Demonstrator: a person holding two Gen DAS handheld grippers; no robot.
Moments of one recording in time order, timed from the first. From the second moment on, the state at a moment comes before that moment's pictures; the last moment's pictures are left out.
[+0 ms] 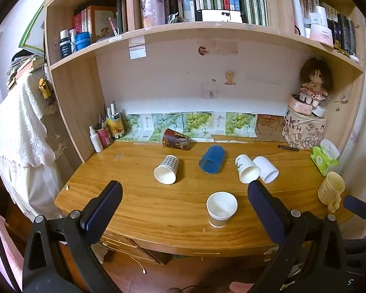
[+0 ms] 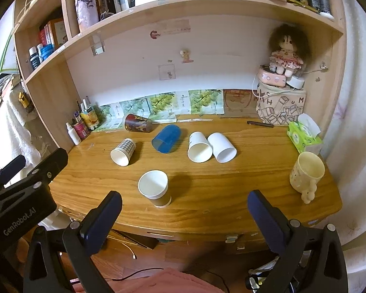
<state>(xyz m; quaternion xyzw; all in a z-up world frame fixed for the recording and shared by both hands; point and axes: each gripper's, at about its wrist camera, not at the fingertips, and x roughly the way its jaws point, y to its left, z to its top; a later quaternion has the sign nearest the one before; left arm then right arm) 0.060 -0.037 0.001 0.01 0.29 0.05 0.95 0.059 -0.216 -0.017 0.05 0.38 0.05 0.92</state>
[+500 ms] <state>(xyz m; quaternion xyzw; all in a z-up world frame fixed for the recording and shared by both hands) 0.062 -0.040 0.002 0.01 0.29 0.05 0.96 0.069 -0.216 -0.022 0.05 0.39 0.06 0.92</state>
